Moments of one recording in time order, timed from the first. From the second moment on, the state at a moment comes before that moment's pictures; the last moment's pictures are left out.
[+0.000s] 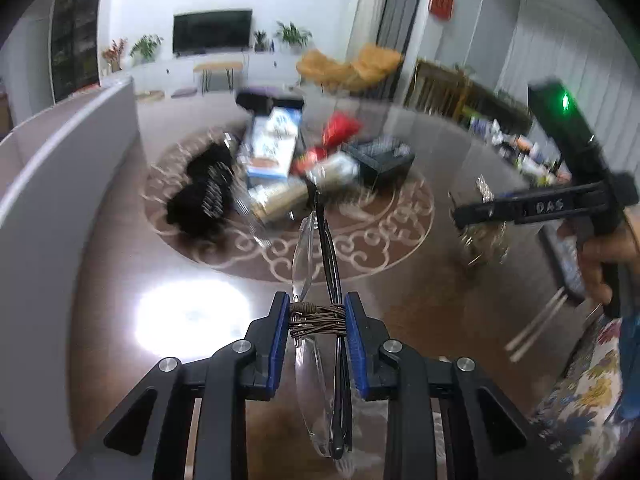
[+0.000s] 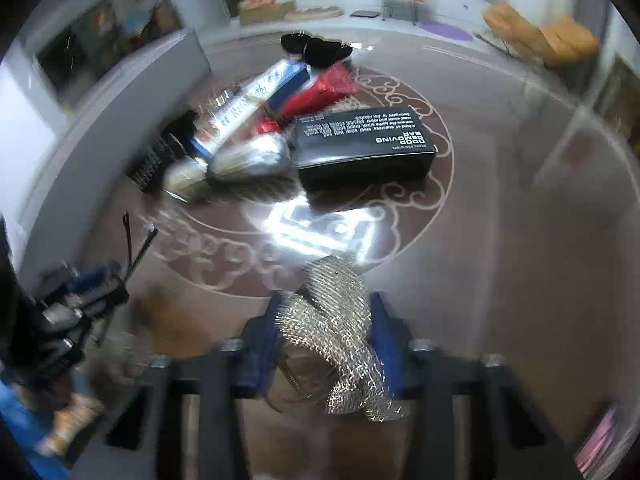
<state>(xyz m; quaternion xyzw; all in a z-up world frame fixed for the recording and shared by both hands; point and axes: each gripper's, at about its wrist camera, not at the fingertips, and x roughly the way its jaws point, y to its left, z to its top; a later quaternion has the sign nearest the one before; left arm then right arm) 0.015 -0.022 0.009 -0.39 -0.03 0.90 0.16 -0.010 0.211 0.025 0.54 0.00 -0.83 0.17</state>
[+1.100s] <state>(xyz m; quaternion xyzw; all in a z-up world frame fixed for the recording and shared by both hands) 0.108 -0.279 0.125 -0.27 -0.11 0.96 -0.02 0.036 -0.030 0.068 0.49 0.10 -0.79 0.36</state>
